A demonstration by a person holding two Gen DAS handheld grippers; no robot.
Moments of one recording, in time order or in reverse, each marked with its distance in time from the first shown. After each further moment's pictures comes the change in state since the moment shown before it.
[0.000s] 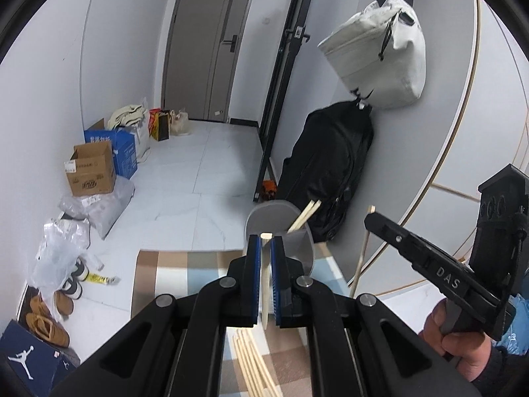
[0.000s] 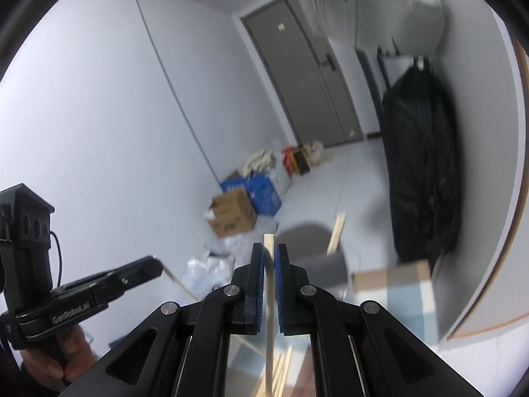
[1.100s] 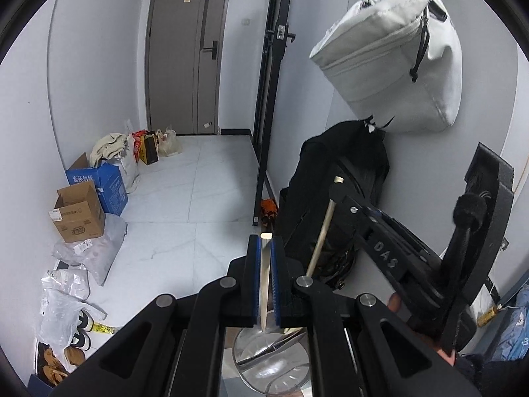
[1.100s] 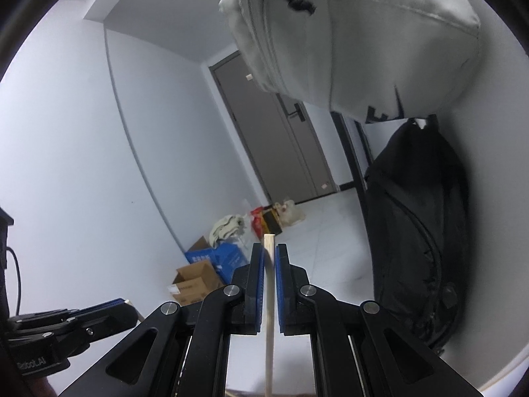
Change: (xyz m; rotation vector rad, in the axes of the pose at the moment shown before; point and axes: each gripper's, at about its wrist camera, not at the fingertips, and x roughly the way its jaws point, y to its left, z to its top) left arm 0.083 -0.020 0.088 0.111 0.014 0.013; right arm 0.105 -0.048 0.108 0.044 -0.230 -0.123
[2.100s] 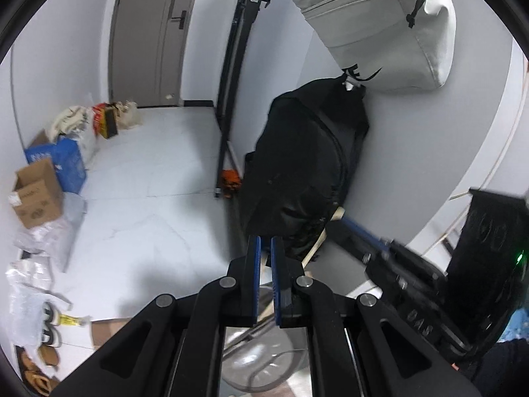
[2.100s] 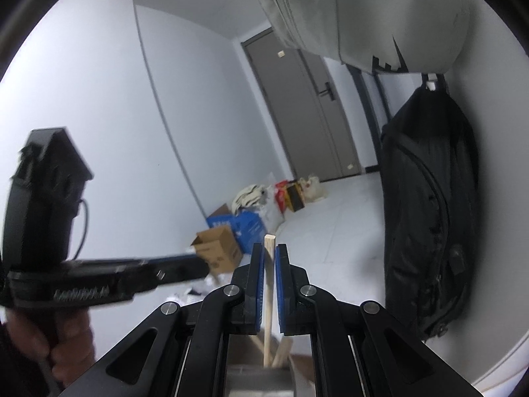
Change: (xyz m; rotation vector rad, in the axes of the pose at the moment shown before) left arm 0.047 0.006 -0.017 -0.001 0.123 -0.201; right arm -0.035 -0.017 -0.051 -0.074 0.120 0.133
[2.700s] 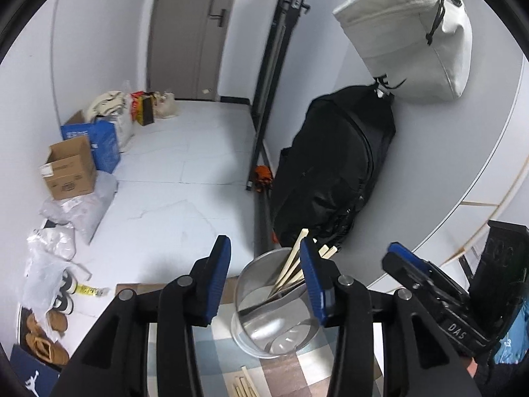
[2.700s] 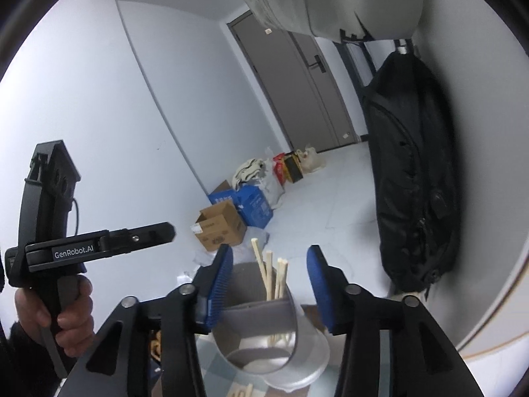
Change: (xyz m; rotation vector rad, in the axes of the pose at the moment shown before) left arm -0.042 0.007 -0.029 -0.097 -0.029 0.154; right arm -0.042 -0.011 -0.025 0.080 0.099 -0.009
